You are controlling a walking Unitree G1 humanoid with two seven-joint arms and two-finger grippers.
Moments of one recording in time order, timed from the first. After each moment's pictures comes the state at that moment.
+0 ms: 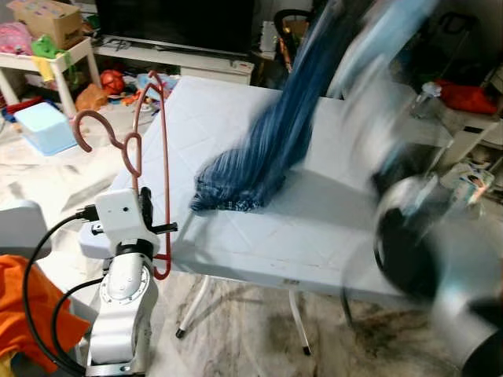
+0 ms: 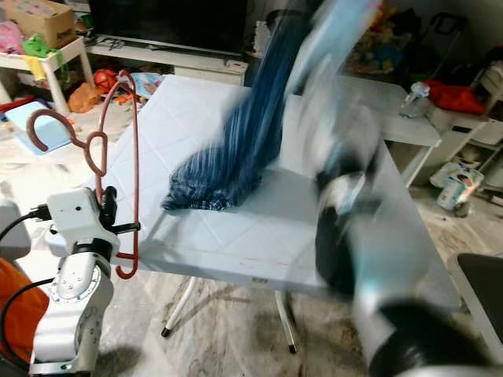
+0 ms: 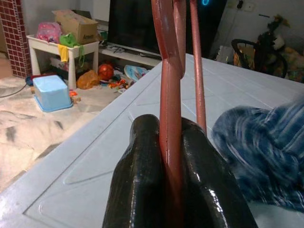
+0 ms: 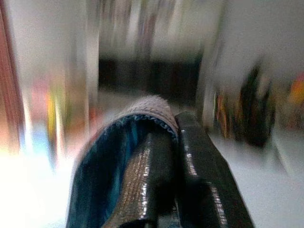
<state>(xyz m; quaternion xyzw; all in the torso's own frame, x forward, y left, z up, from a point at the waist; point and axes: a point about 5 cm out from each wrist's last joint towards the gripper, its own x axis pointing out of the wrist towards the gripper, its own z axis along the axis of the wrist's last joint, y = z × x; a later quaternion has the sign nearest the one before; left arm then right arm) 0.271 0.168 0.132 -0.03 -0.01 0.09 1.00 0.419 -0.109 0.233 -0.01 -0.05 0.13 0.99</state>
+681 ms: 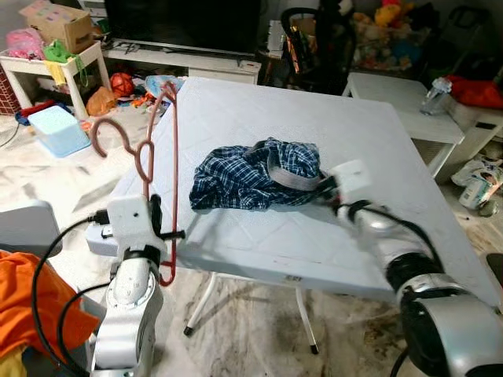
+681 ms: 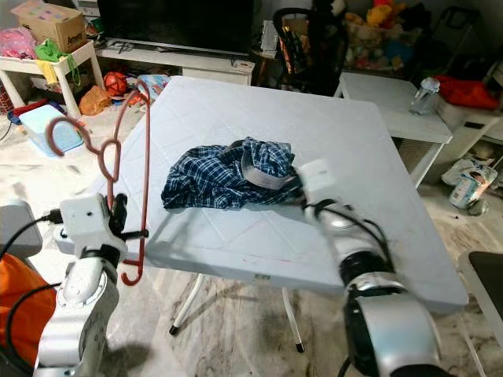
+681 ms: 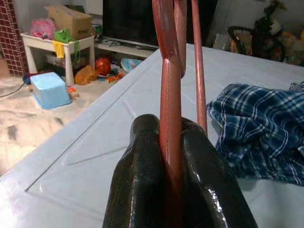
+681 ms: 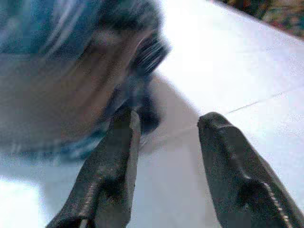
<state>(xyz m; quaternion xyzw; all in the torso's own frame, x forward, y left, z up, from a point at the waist) 0.266 0.161 0.122 -0.03 0.01 0.07 1.00 0.378 -0.184 0.112 -0.10 0.12 0.08 0.98</state>
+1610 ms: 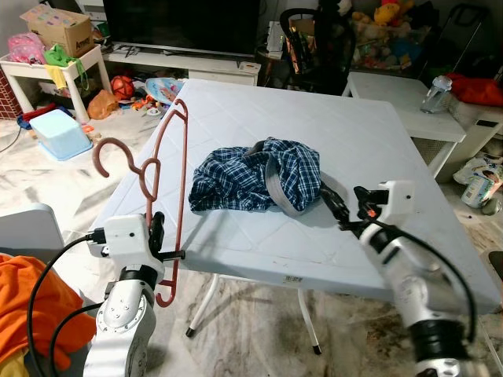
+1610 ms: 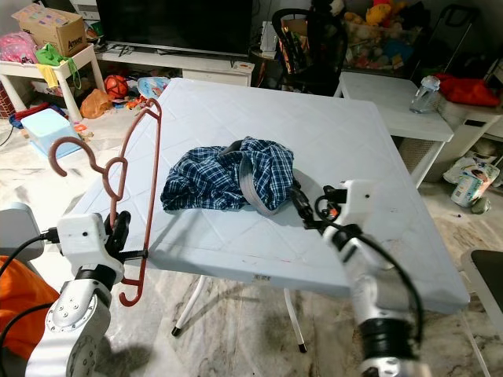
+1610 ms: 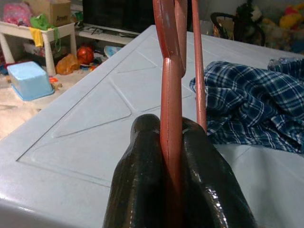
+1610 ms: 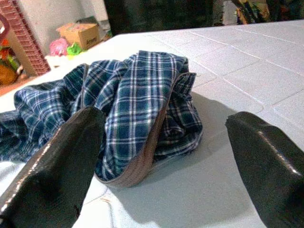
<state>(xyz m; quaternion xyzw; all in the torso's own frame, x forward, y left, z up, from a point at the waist) 0.247 0.161 0.111 -0.03 0.03 0.02 1.00 0.318 -0.188 0.110 0.13 0.04 0.14 0.98</state>
